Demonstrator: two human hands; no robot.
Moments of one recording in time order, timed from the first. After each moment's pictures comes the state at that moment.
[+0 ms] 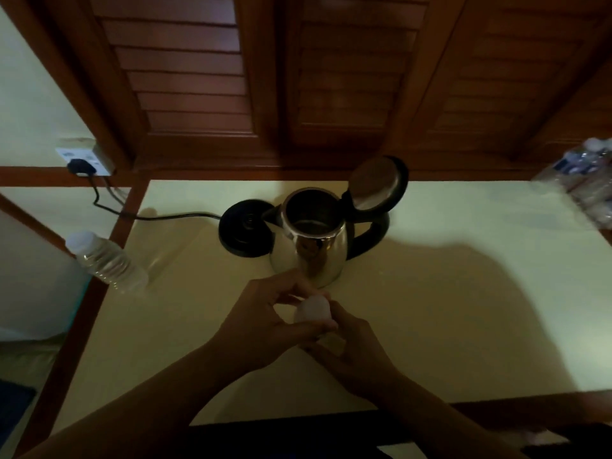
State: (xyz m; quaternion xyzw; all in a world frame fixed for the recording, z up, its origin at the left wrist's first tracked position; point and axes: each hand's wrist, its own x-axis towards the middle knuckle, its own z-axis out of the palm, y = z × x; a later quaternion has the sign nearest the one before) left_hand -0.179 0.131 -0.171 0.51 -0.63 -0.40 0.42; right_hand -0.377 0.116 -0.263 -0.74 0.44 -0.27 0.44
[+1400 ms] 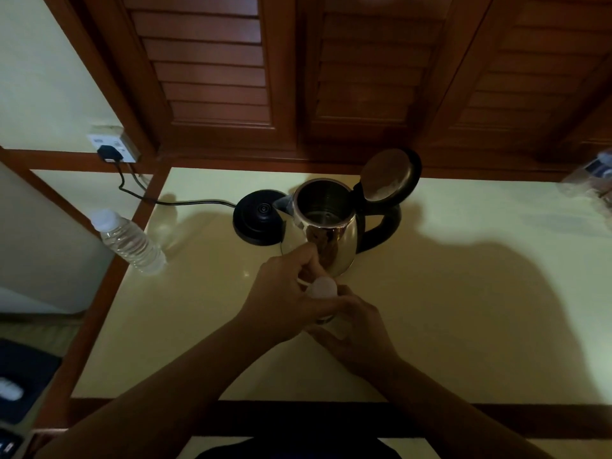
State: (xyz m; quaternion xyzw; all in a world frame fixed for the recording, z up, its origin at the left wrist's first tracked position) left_hand -0.198 0.121 -0.173 0.59 -0.64 -0.30 0.40; right_hand -0.377 0.100 -0.278 -0.77 0.38 -0.34 0.39
